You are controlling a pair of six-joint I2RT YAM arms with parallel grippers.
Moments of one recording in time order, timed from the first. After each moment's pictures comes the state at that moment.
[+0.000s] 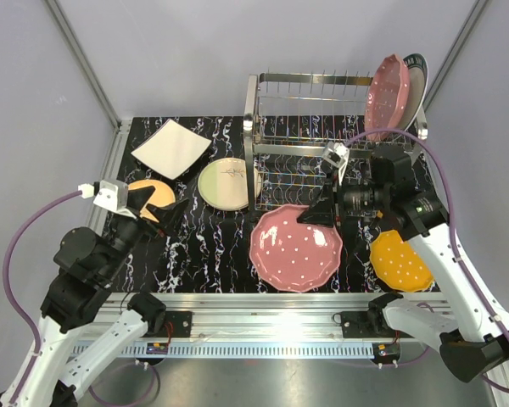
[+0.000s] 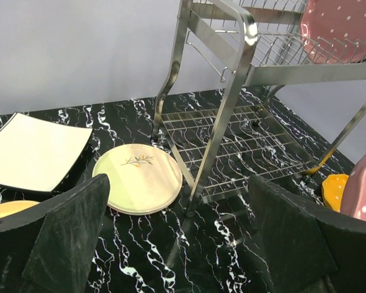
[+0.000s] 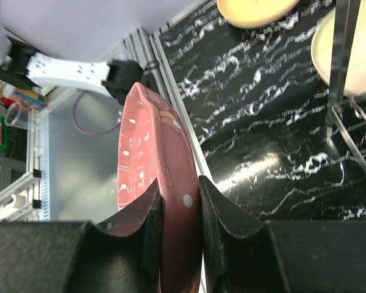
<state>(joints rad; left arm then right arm) -0.56 0.43 0.94 -0.44 -0.09 -0.19 0.41 1.04 1.25 -0.69 -0.94 0.09</state>
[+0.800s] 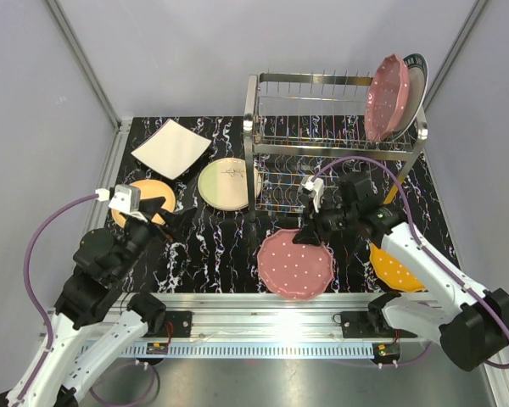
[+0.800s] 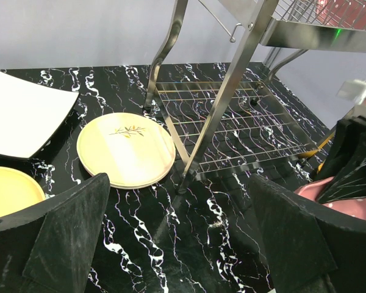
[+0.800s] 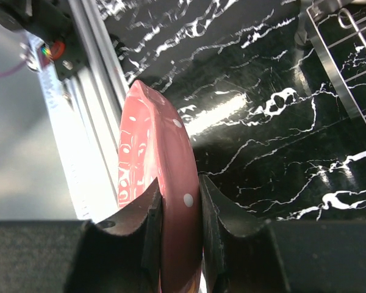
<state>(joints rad) -0.56 0.38 0.80 -0.42 -0.09 -0.27 0.48 1.09 0.89 -0.55 -0.76 -0.13</state>
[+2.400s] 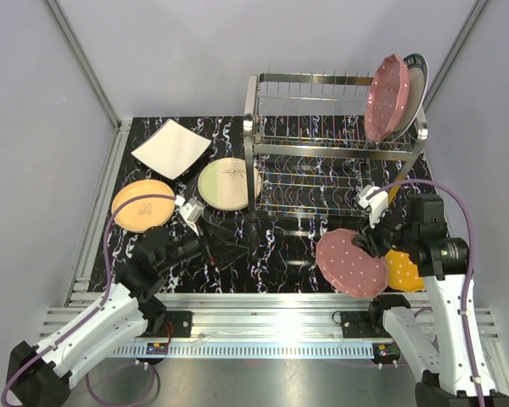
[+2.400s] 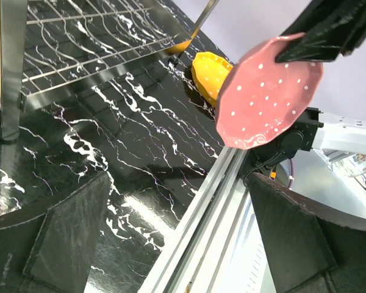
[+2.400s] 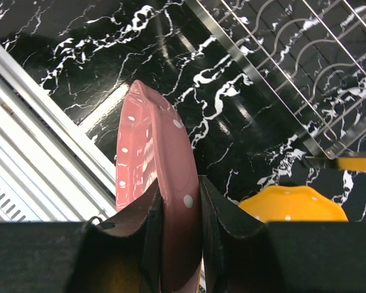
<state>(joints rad) -0.63 0.60 0.31 0.20 0.46 -0.55 0.06 0.71 0.98 -1.09 -0.57 -0.55</state>
